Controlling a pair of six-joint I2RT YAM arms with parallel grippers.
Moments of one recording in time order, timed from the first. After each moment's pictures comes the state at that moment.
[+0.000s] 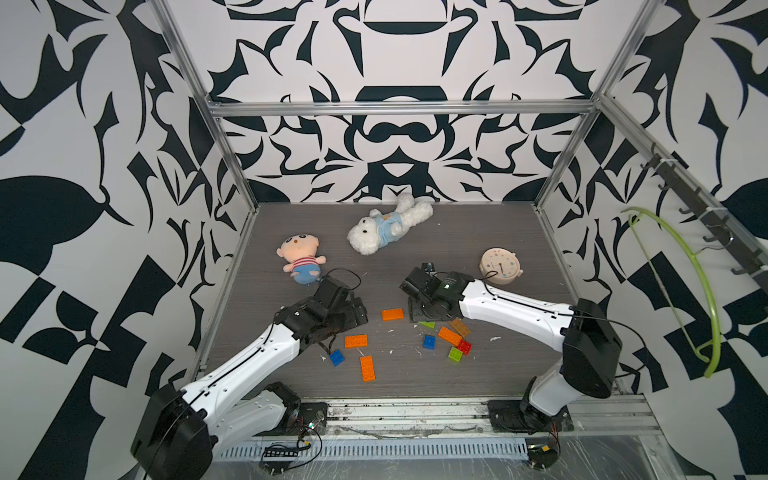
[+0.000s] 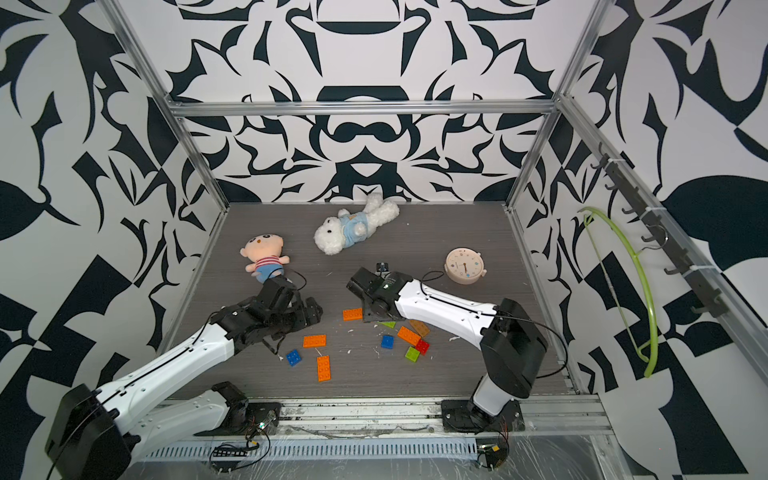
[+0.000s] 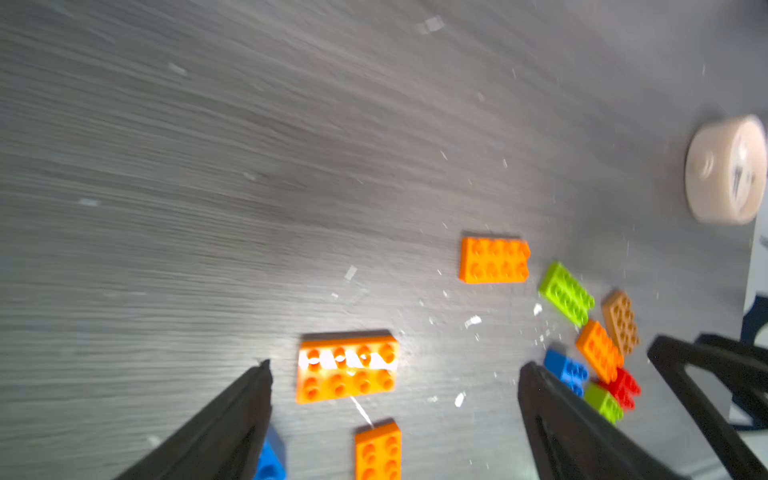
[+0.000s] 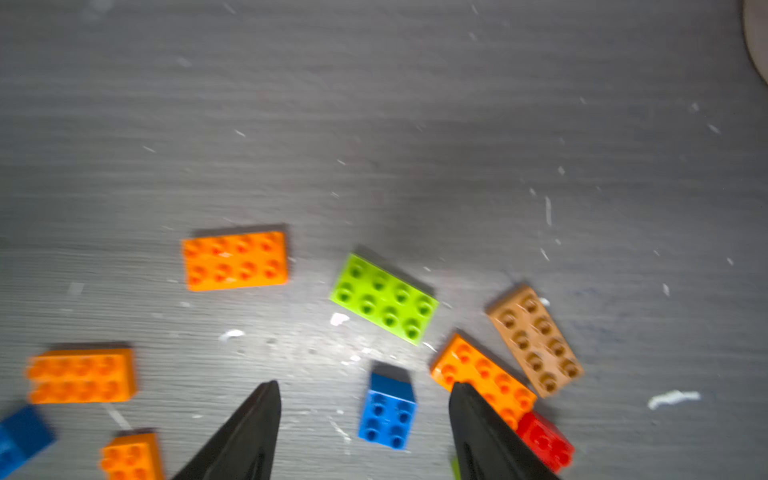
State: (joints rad) left arm -0.69 1.09 0.68 -0.58 -0.01 -0.88; right arm 0.92 1.61 1.17 -0.89 0.24 0.86
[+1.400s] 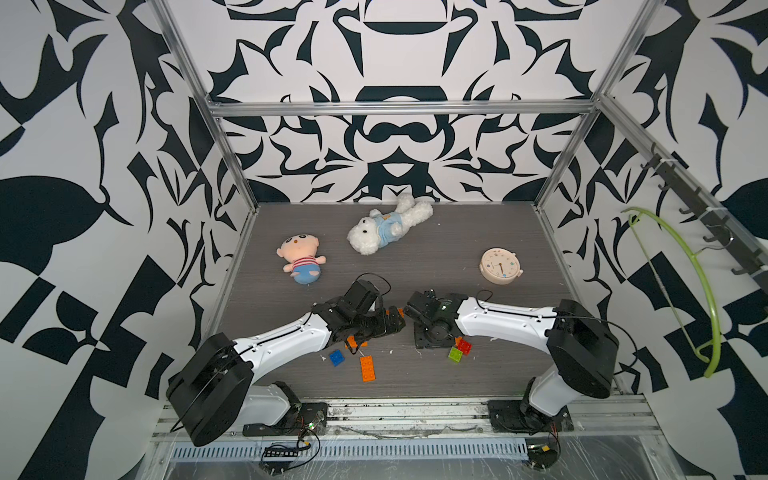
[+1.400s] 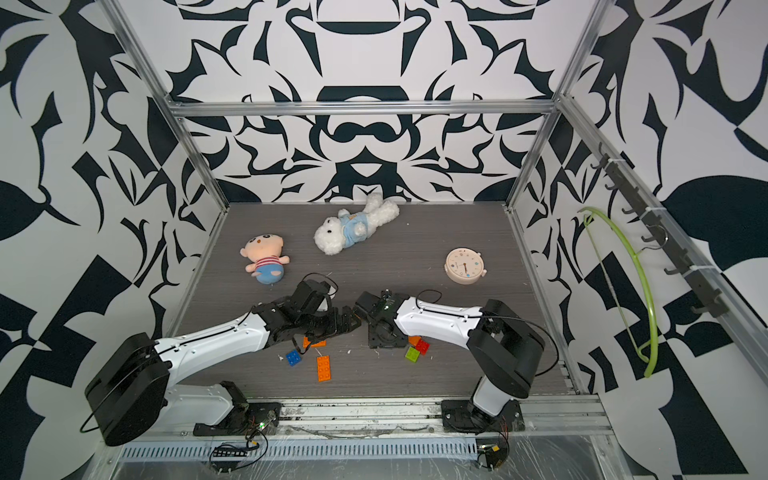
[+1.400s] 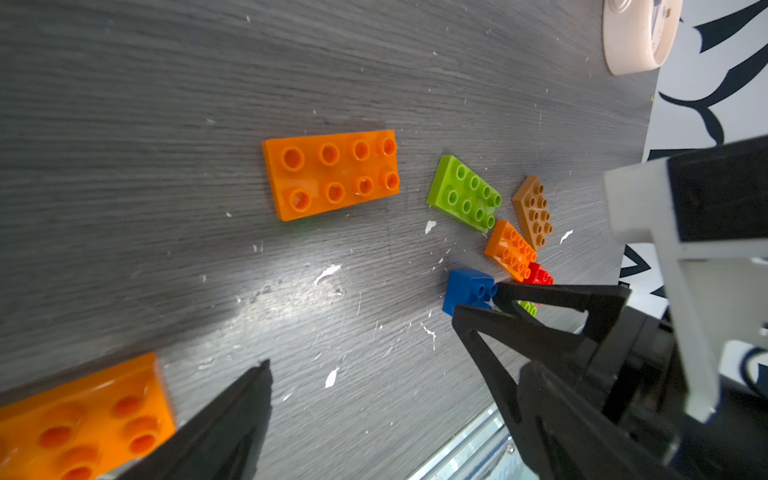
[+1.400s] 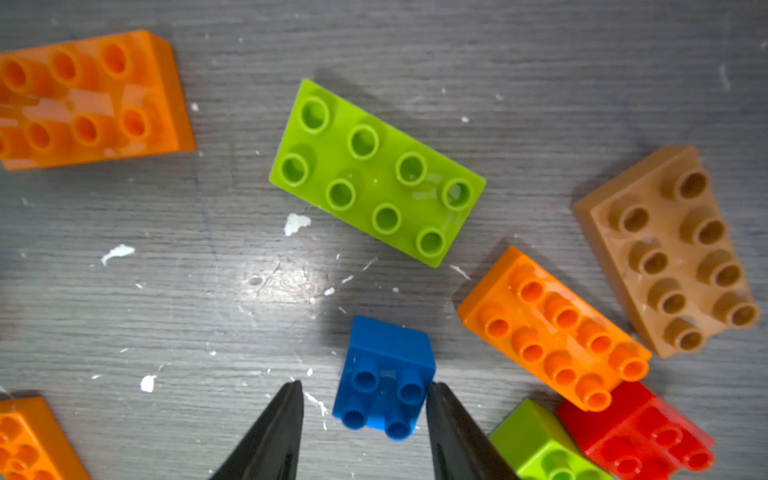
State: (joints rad) left arm -0.80 1.32 0.68 -0.27 0.27 -0.93; right arm 0.96 1.63 0.98 -0.75 0.08 0.94
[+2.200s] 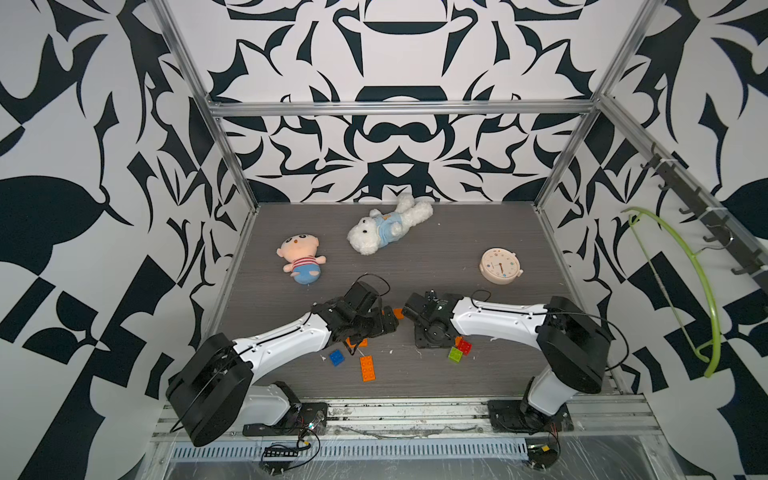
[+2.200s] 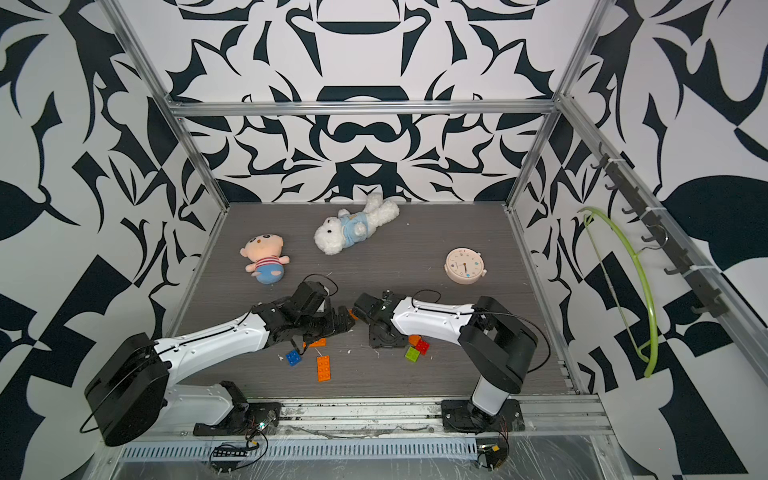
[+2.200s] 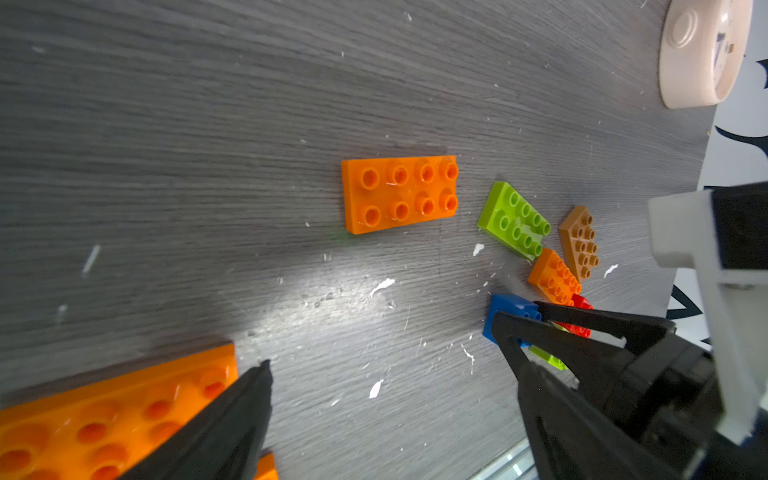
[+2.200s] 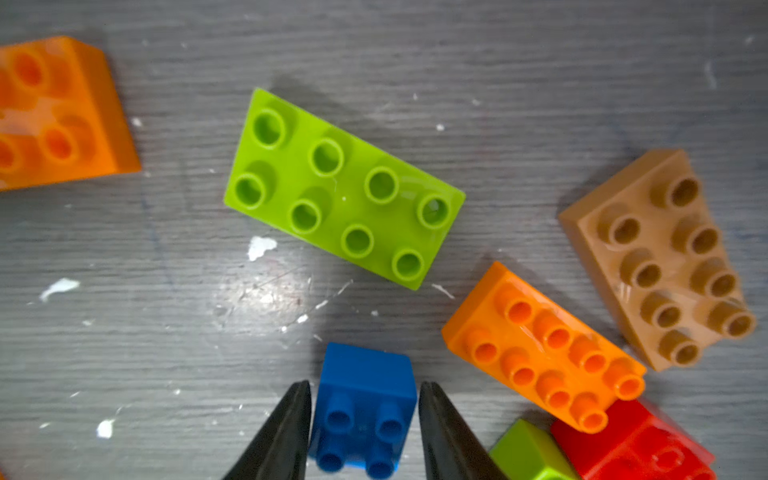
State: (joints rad) left arm -0.80 1.32 0.68 -0.33 0.17 -0.94; right arm 0.96 1.68 0.98 -0.75 0.11 0.97
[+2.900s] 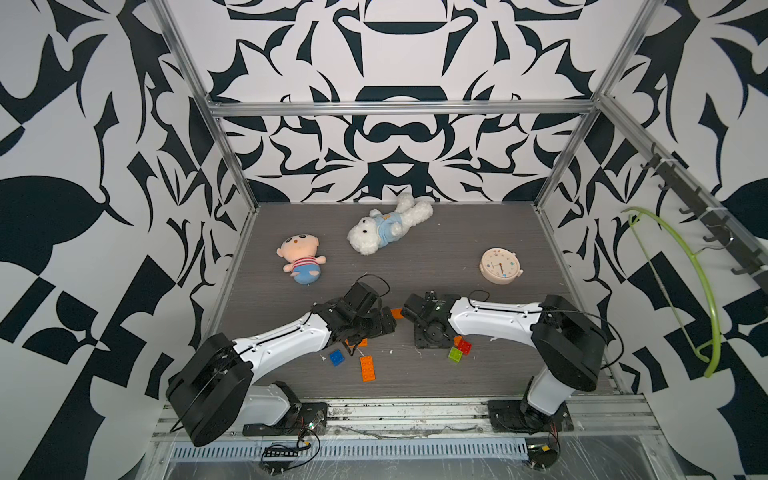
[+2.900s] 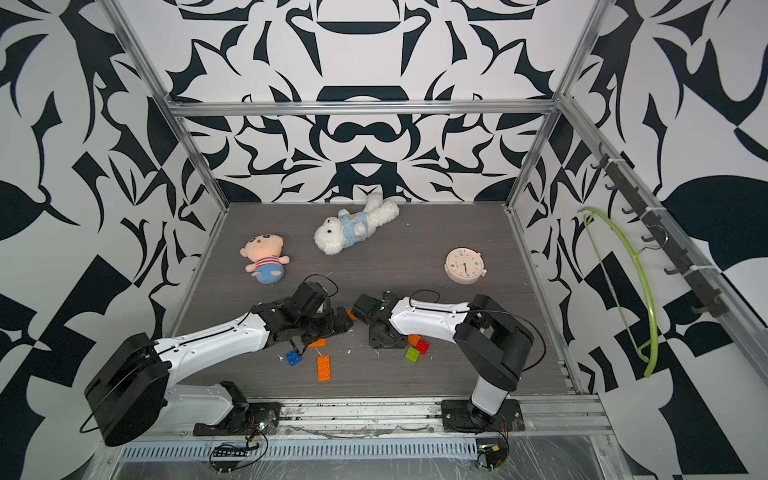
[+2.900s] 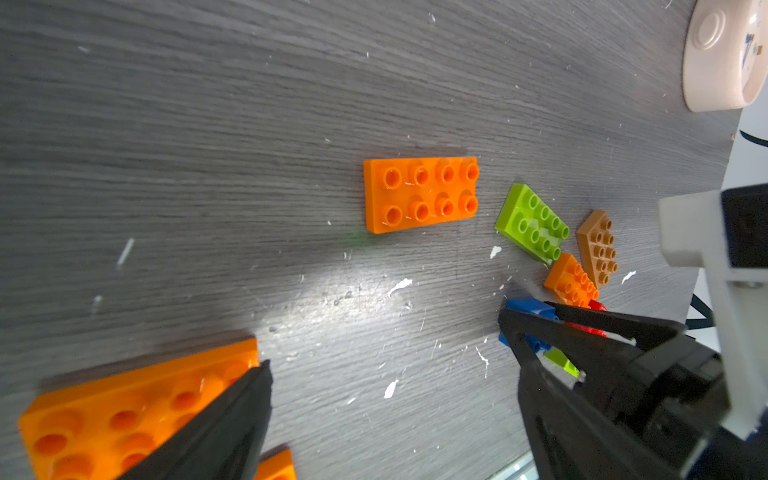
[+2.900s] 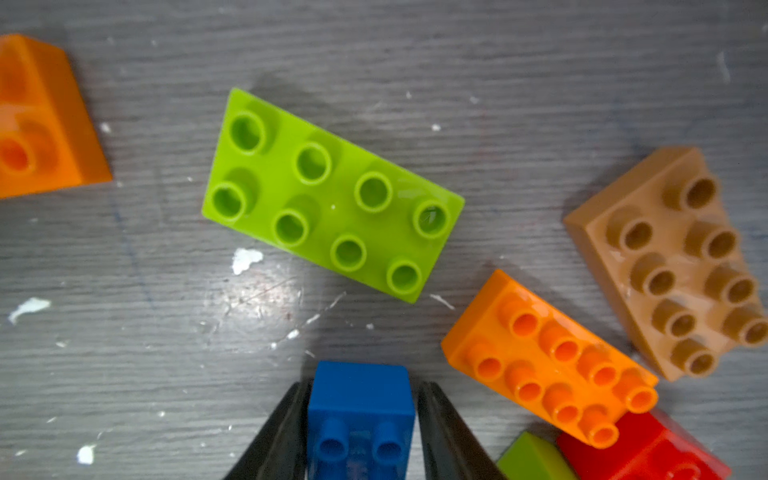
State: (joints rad) left arm -0.80 1.32 0.68 -0.35 0.15 -0.94; right arm 0.96 1.69 0.98 -0.74 0.12 0.98
